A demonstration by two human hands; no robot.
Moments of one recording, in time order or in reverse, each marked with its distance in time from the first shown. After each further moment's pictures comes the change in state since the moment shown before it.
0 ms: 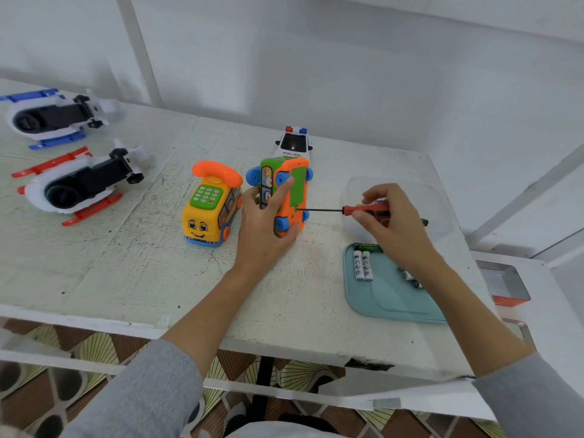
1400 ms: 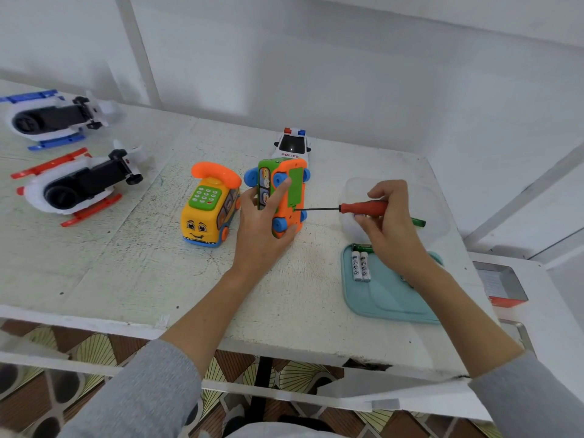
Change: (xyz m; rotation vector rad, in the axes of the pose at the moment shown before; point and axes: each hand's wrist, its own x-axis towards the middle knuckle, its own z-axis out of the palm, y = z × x) left_hand 0.000 0.000 0.000 0.021 -0.007 -0.022; right_hand -0.003 0.006 0.007 -0.065 0.050 -0.132
